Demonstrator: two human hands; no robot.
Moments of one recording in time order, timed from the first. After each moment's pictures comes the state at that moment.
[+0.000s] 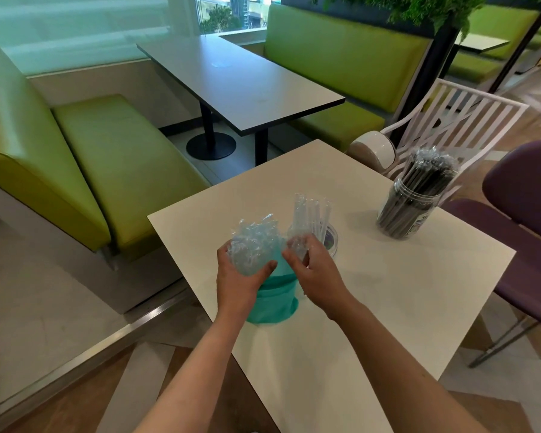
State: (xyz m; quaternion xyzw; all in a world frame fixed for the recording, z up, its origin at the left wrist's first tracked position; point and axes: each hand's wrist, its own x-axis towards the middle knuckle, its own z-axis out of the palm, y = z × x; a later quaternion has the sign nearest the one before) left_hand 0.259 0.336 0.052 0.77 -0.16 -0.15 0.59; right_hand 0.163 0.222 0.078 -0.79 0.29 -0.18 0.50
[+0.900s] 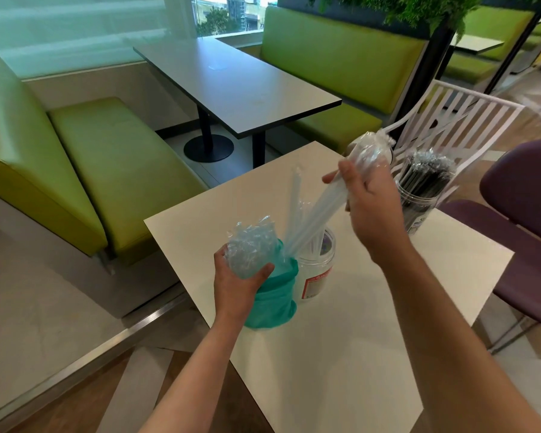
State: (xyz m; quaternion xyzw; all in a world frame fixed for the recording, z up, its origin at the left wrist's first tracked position) left_hand 0.262 0.332 0.052 0.78 -0.16 -0.15 0.59; right_hand 0.157 0.179 0.202 -0.74 0.30 -0.38 0.46
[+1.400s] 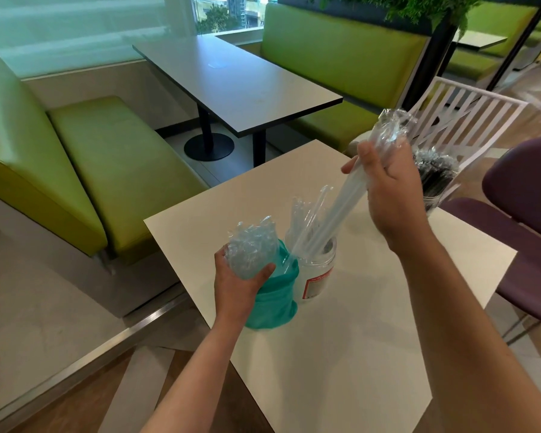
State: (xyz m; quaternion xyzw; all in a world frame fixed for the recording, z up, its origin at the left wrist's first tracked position) left_hand 0.262 0.331 0.053 0.78 -0.16 -0.15 0.59; right_hand 0.151 0.164 0.218 -0.74 0.30 -0.41 0.44
